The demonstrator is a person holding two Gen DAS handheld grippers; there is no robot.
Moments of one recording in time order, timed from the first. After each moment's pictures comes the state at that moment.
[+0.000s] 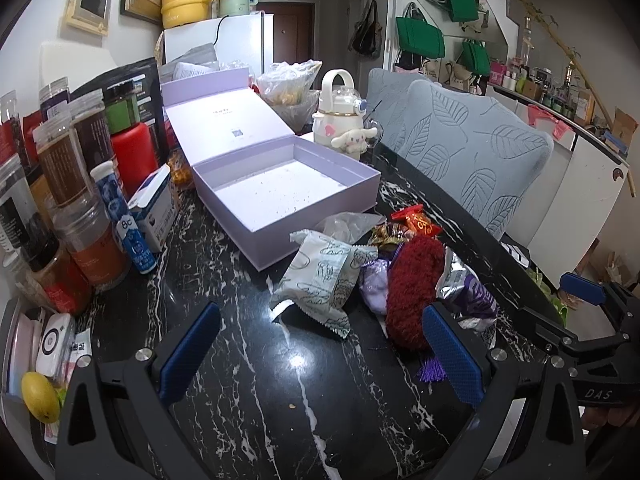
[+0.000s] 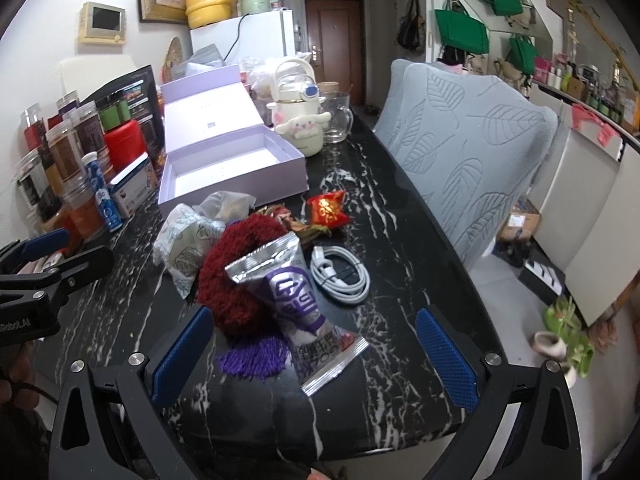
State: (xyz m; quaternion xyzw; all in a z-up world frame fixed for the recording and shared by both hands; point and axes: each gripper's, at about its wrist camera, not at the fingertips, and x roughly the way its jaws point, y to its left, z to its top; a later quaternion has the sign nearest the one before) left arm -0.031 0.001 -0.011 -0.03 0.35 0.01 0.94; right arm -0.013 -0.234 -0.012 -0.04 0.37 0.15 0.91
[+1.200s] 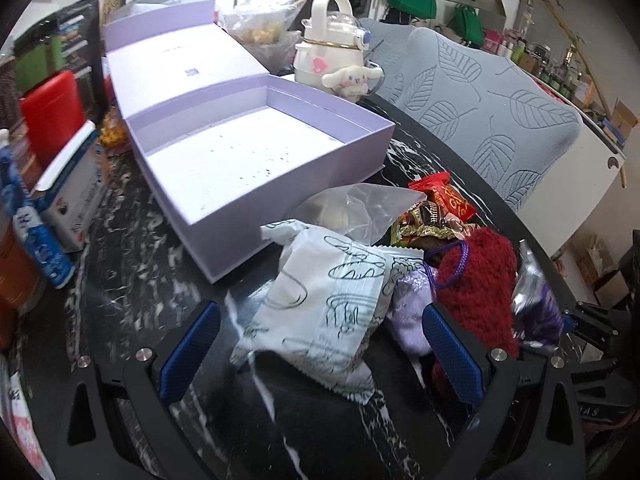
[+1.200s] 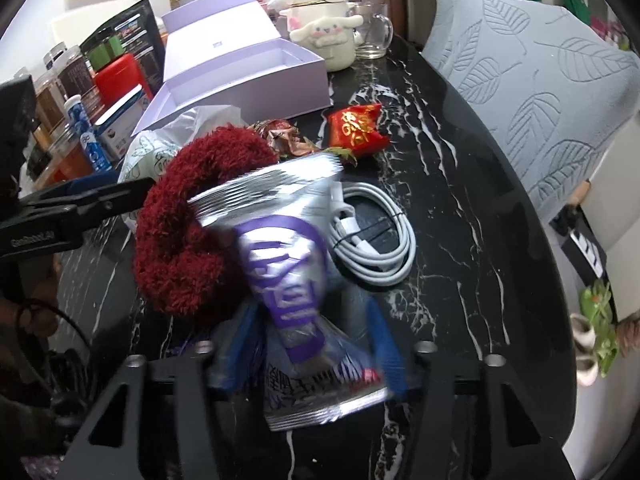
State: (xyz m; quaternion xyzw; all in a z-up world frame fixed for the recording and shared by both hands) left arm 0.071 0.018 -0.079 -0.05 0.43 -0.05 0.90; right arm 0.057 -0.225 -0.086 -0.04 0.49 0.22 0.84
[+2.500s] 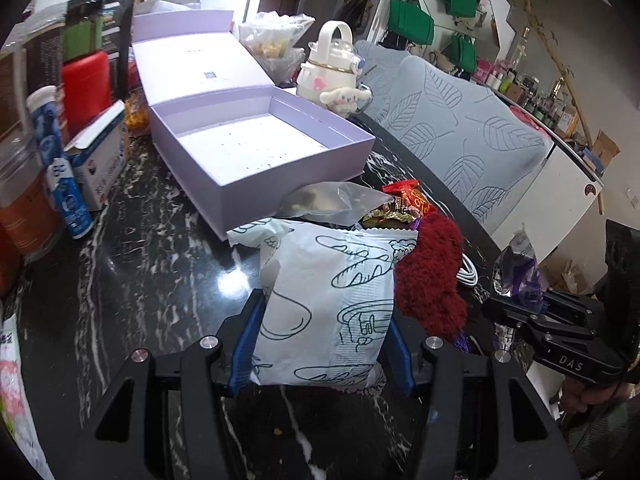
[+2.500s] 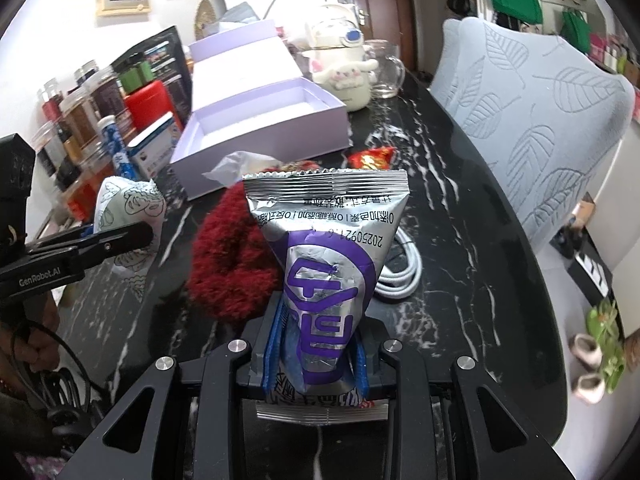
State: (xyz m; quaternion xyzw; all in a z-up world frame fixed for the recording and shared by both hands) left arm 0.009 0.032 -0.059 -0.11 0.40 -0.07 0.91; right arm 0.026 -0.222 -0.057 -0.03 0.43 0.25 0.87
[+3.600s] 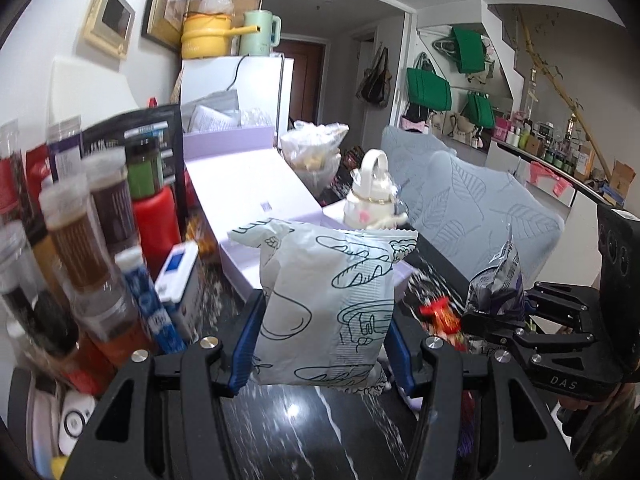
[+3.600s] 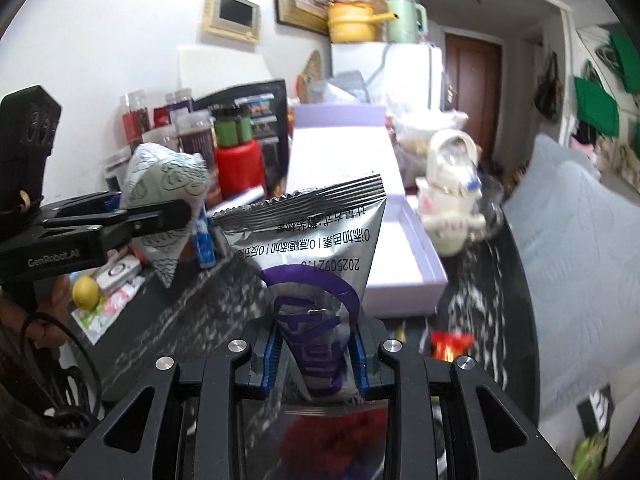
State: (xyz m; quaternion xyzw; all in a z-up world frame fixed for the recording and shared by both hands) left arm 0.017 0.081 0.047 -0.06 0.27 0.00 0.96; right arm 0.061 -0.132 0.037 -0.10 0.29 0.38 0.87
